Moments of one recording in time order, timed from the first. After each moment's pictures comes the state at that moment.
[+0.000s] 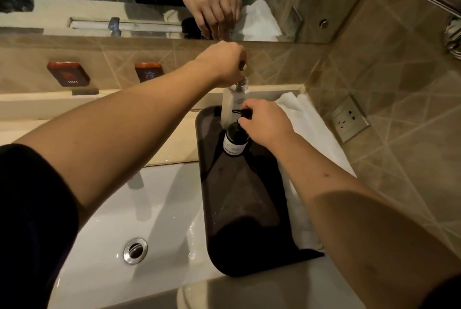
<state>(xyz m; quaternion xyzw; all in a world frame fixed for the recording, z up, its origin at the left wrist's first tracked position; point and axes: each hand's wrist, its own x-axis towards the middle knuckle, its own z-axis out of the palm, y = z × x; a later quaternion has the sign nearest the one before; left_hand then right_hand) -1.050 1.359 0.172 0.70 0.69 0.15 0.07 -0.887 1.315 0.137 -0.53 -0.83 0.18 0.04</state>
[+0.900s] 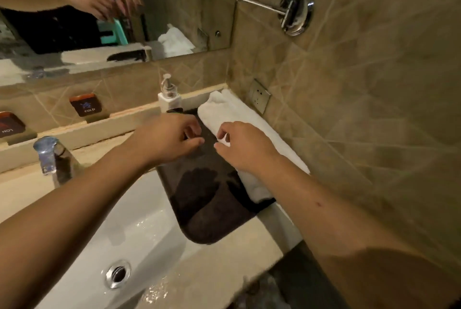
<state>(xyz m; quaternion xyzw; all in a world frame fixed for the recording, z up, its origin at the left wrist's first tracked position) -0.977 1.170 0.194 0.79 0.58 0.14 0.12 -0.780 1.167 0.192 -0.59 -0.79 0.15 0.11</state>
